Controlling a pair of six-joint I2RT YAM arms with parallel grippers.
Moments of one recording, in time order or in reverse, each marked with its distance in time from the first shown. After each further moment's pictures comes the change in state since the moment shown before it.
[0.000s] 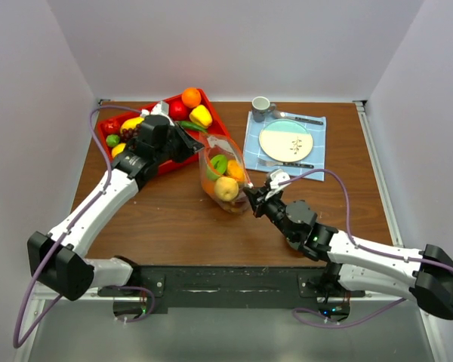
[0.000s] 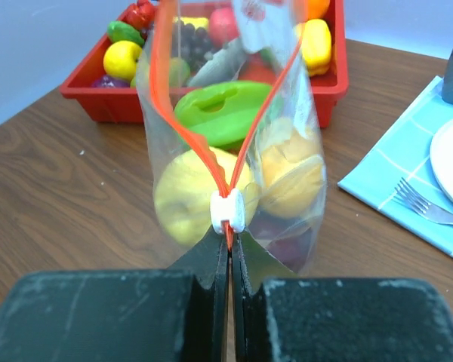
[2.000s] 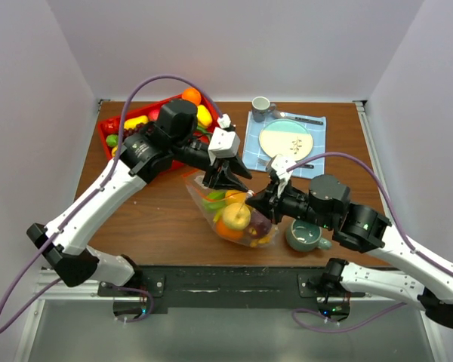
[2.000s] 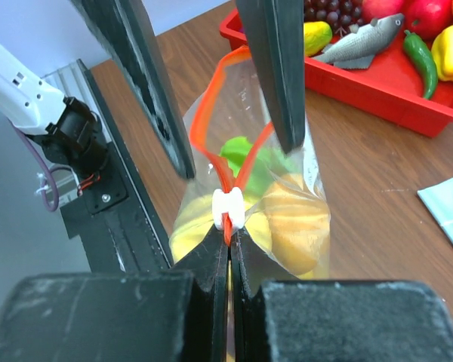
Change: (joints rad) left arm -0.292 0.109 0.461 -0.323 0.966 1.335; right arm 0.000 -0.140 0.589 -0.931 -0.443 -0.037
